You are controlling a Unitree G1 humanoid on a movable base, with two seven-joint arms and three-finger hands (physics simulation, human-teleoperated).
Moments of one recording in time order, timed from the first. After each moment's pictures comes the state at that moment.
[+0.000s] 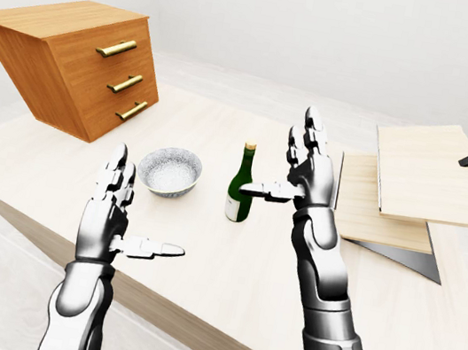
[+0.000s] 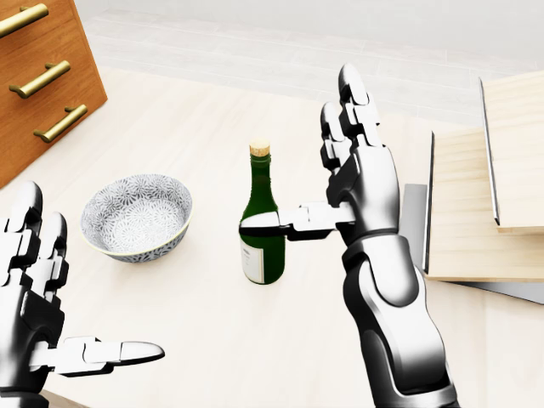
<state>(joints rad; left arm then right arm) 0.14 0.02 0.15 -0.47 -0.02 0.09 -0.10 -0.43 0.04 0.03 -0.03 0.14 0.09 -0.04</state>
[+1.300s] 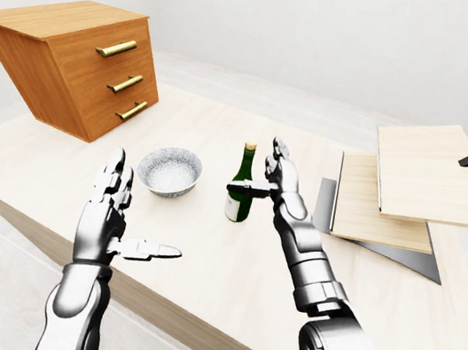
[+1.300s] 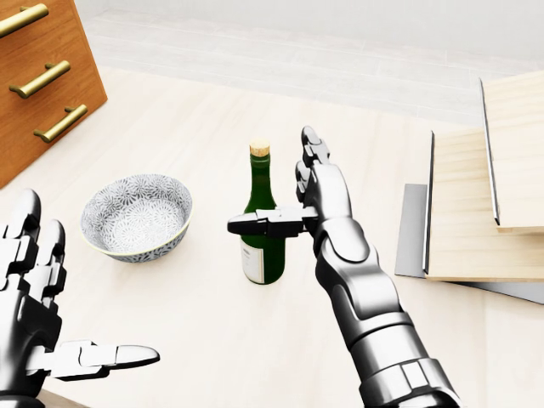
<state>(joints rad) 0.15 0.02 0.17 -0.45 -0.03 0.09 -0.12 -0.74 0.04 -0.03 0.68 0.15 0.09 -0.06</state>
